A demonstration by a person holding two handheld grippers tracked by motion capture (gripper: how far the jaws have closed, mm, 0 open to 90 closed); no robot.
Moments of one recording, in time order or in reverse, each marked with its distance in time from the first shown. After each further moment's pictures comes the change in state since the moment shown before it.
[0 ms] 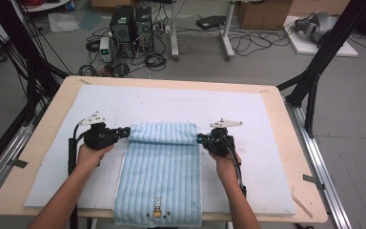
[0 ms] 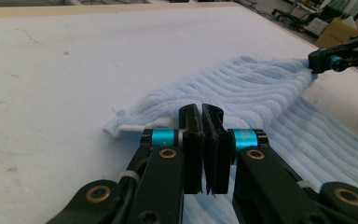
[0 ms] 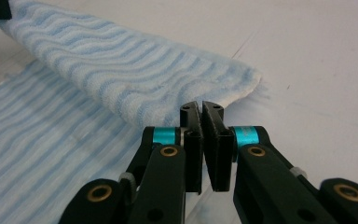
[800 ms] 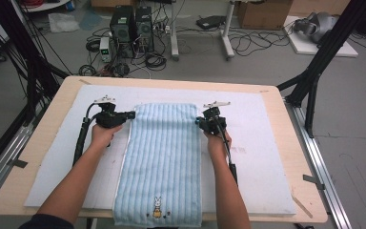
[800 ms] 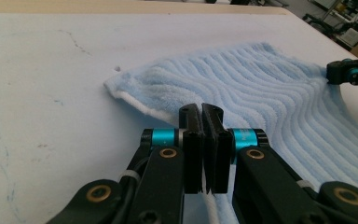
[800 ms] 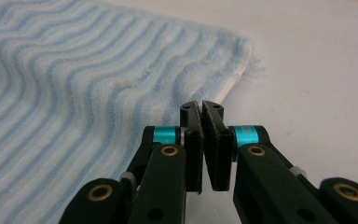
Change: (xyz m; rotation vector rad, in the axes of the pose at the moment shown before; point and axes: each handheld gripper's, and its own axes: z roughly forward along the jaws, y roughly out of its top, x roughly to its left) left arm 0.058 0.030 0.060 0.031 0.085 -0.097; right arm -0.038 0.041 0.064 0.045 -0.148 0.045
